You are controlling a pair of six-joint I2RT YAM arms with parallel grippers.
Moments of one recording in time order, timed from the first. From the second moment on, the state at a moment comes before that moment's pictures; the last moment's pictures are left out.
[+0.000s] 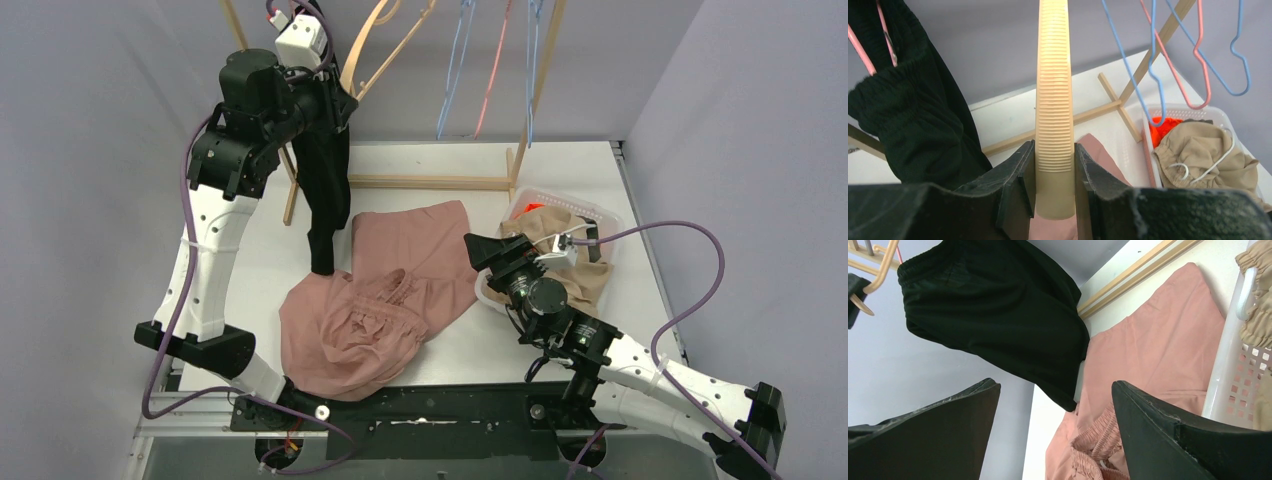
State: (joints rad) left arm -0.36 1.56 2.11 -0.76 0.13 -0.13; right arm 0.98 0.77 0.56 0.11 0.68 1.08
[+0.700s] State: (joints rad) left arm -0.37 1.62 2.07 -0.70 0.14 -0.12; right arm 0.97 0.77 0.56 0.09 0.68 1.08
